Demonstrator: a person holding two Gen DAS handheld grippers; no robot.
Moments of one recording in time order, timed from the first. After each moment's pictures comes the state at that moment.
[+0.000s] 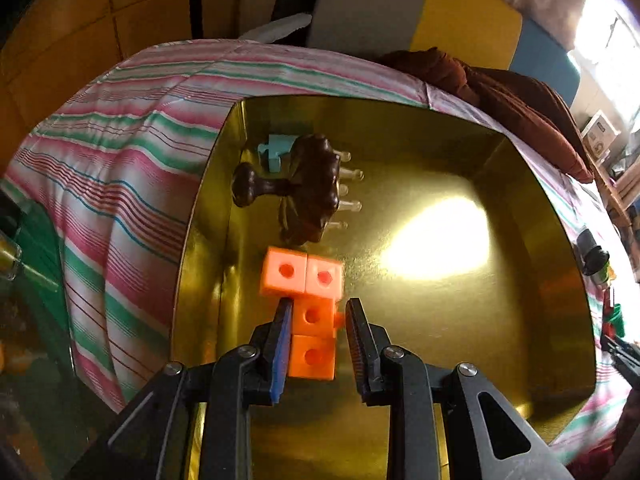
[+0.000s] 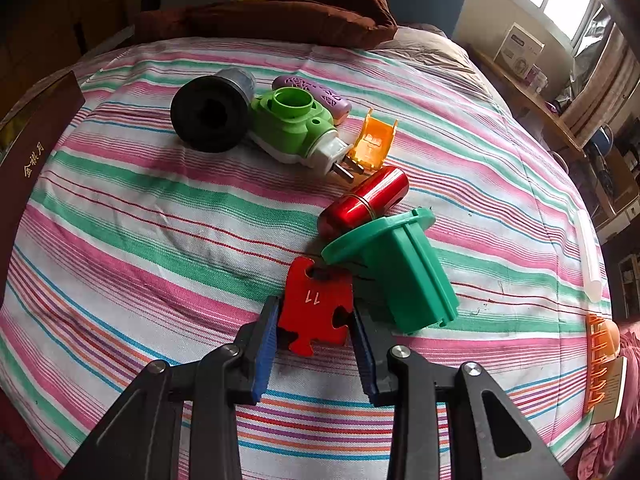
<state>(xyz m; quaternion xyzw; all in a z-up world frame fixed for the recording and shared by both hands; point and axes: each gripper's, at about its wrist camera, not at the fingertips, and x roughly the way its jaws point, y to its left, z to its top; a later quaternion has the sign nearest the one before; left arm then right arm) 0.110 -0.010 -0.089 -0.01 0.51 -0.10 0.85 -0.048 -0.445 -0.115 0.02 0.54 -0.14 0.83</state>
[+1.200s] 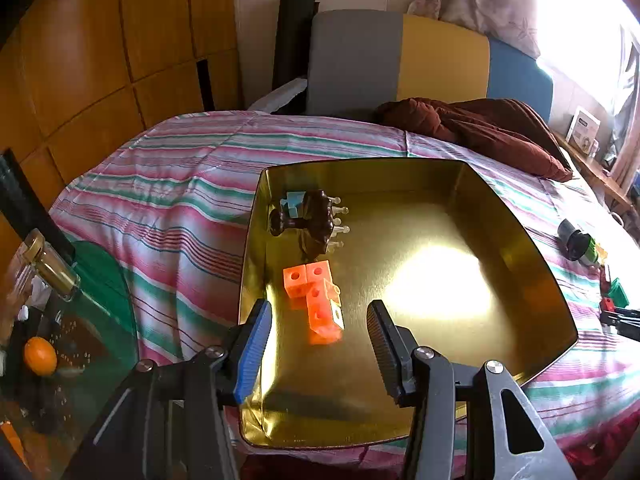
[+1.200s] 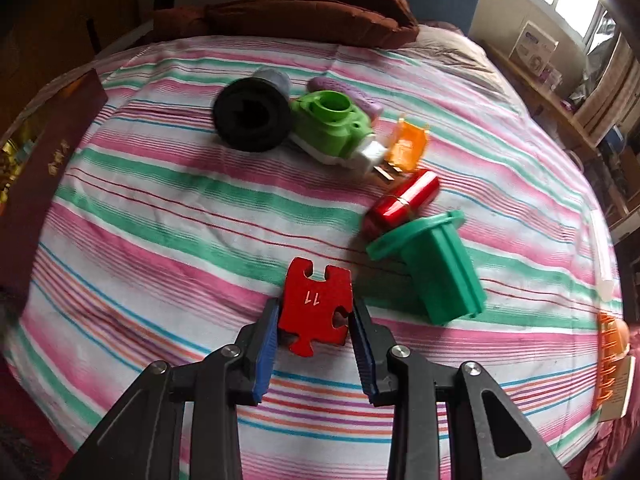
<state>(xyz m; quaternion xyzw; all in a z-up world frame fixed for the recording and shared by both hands) 0.041 0.002 -0.038 0.03 0.41 -0.09 0.91 -0.044 -0.419 -0.107 0.05 0.54 -0.10 0.83</state>
